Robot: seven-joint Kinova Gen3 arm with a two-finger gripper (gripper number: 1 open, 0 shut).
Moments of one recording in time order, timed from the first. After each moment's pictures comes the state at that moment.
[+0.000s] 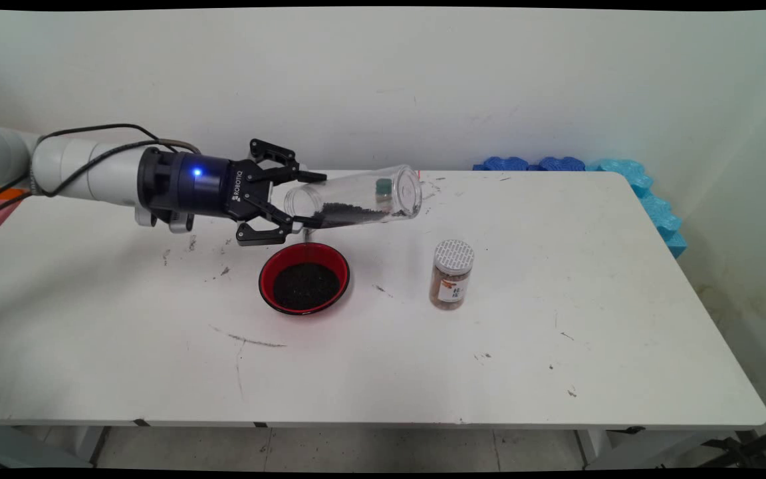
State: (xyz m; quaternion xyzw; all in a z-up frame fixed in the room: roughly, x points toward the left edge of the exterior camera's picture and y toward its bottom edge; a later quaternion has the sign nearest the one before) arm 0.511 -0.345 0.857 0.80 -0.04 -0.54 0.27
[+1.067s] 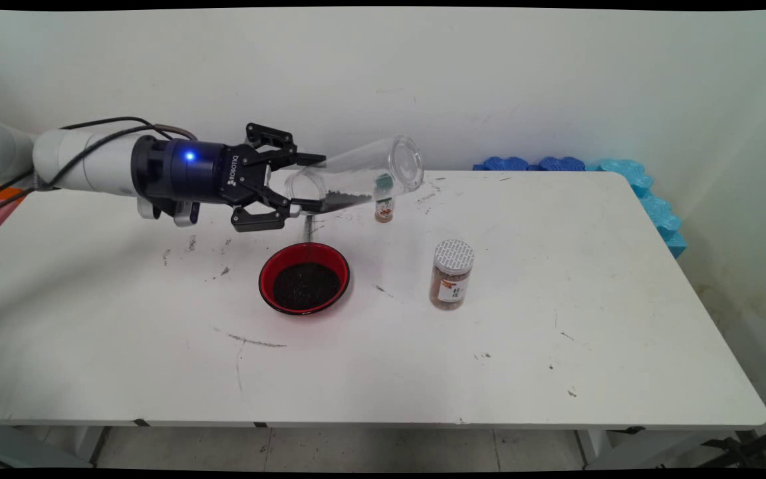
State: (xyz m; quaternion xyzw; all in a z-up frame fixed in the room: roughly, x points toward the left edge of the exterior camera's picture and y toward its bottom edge) arm 0.517 -0.354 0.862 0.76 -0.03 -0.59 0.26
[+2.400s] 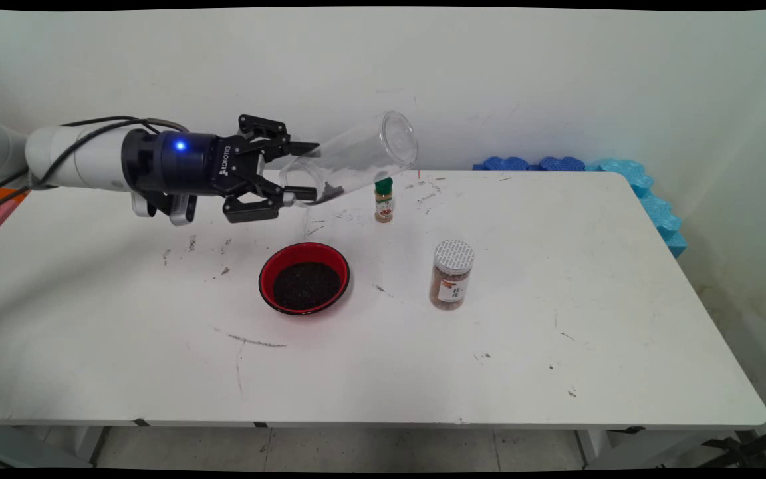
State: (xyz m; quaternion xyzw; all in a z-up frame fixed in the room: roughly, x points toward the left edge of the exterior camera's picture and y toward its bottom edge) arm 0.523 -0.352 0.866 0.75 -0.01 -0.62 0.24
